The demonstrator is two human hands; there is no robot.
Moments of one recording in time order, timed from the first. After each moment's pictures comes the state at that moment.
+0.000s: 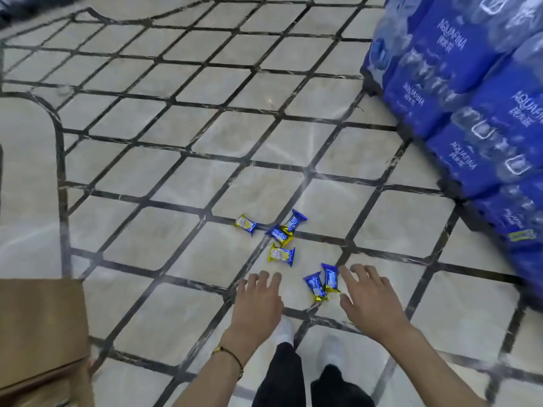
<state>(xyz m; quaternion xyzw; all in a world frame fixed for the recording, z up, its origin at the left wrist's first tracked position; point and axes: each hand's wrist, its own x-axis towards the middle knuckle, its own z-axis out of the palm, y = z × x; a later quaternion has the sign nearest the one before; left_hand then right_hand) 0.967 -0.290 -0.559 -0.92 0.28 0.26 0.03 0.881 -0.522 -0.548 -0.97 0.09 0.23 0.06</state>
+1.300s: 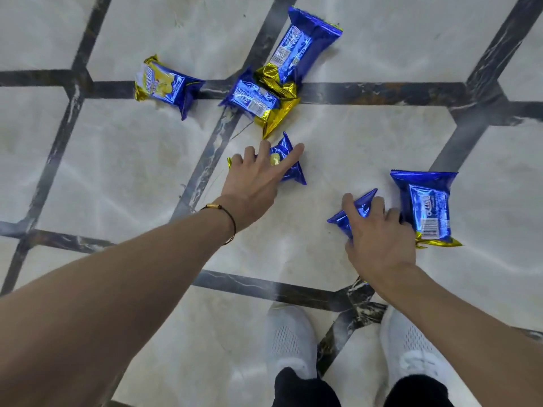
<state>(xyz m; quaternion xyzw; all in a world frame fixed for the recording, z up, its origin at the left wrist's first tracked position) 1.091 -0.331 -1.249 -0.87 0.42 0.19 0.17 0.911 -0.479 -1.240 -0.92 0.19 0.35 0.02</state>
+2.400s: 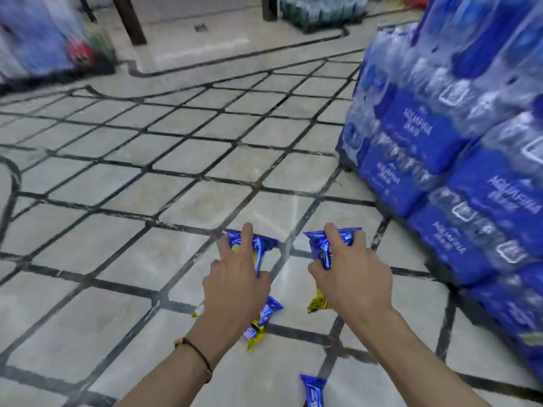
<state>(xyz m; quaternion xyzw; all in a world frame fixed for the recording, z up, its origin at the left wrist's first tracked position) 1.166 -0.464 -0.551 -0.98 0.11 0.06 -0.17 1.097 -0.631 -0.526 -0.96 0.26 0.00 0.08</state>
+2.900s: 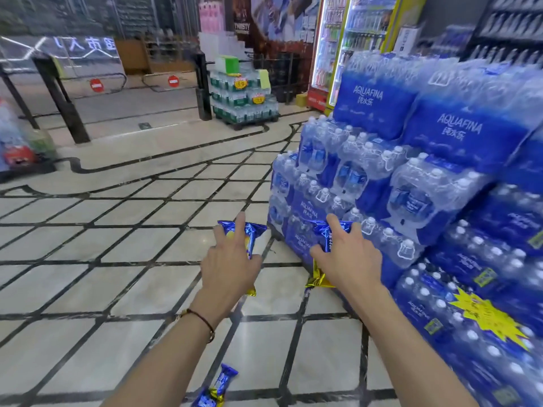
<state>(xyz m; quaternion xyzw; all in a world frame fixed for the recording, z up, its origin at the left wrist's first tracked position) 1.106 -0.549 -0.204 -0.95 0.25 -0.03 -0.21 0.978 -0.707 -0.171 -0.91 0.39 -0.13 0.05</state>
